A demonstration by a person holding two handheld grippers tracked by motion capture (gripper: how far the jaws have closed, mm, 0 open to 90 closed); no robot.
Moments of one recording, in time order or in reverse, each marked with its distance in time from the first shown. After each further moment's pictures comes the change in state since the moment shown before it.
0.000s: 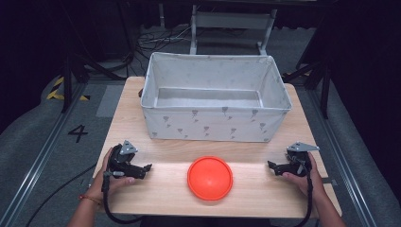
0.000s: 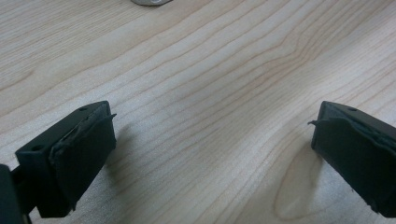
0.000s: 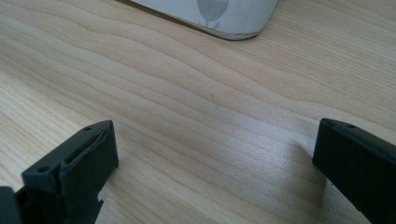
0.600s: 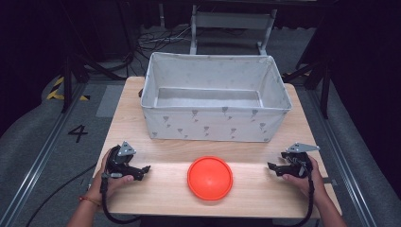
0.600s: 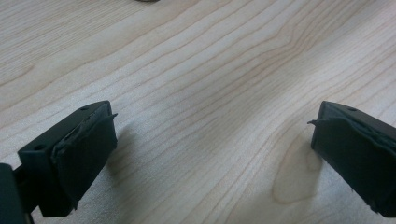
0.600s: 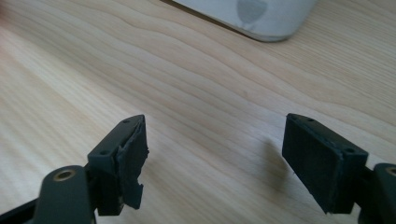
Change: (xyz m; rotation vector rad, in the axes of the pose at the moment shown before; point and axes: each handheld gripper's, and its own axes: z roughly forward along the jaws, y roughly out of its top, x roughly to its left) left arm 0.001 -0.004 -0.004 0.001 -0.016 0.011; right arm 0.010 0.006 -0.014 0.029 0.074 -0.046
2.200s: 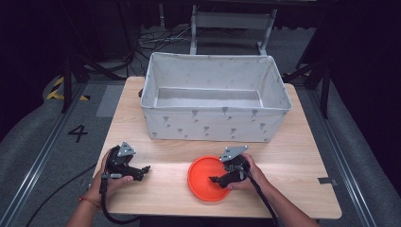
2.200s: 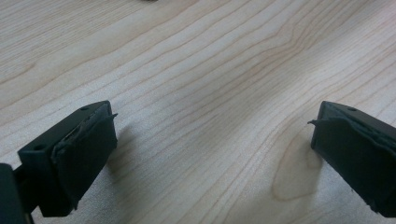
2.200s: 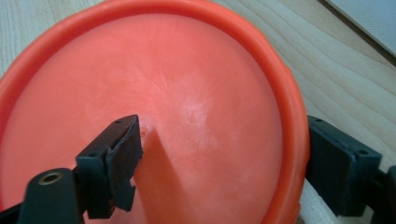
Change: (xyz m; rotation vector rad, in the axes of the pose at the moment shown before) left arm -0.001 -0.001 -0.001 0.002 0.007 -0.006; right arm 0.155 0.070 0.075 0.039 0.360 -0.348
